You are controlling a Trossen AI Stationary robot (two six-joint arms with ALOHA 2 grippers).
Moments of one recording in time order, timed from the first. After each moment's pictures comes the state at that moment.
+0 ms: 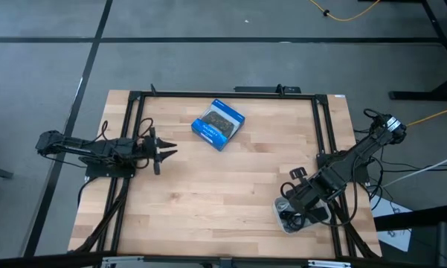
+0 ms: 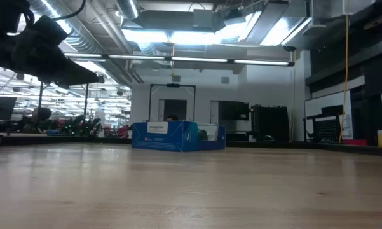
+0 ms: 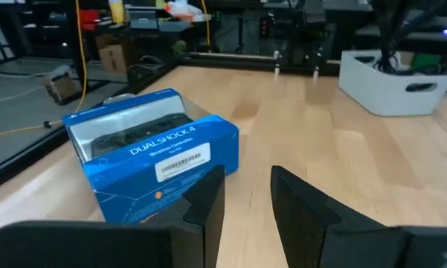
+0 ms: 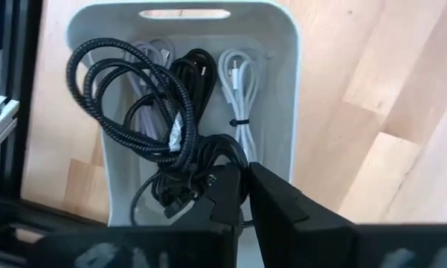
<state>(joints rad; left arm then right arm) -0.10 0.20 0.01 0.06 -0.36 -0.07 0.68 1.37 1.11 -1.17 -0.01 0.36</state>
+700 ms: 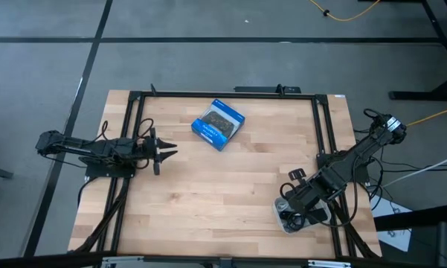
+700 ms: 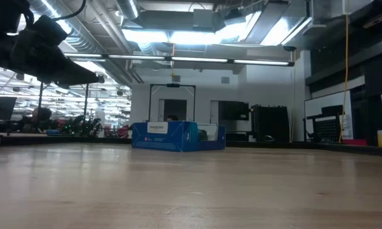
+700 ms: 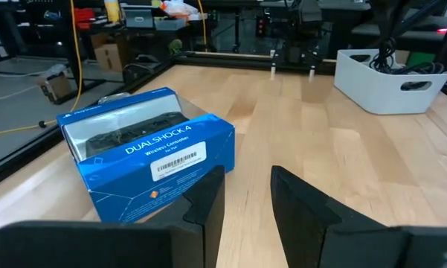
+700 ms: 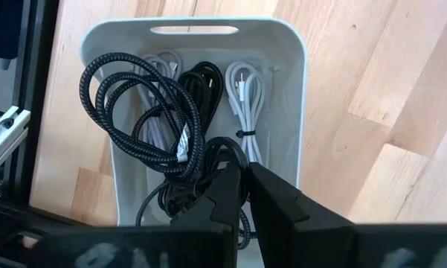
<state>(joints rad) -0.10 0.20 0.01 0.06 -0.35 -0.07 0.68 1.37 1.11 -1.14 -0.02 0.36</state>
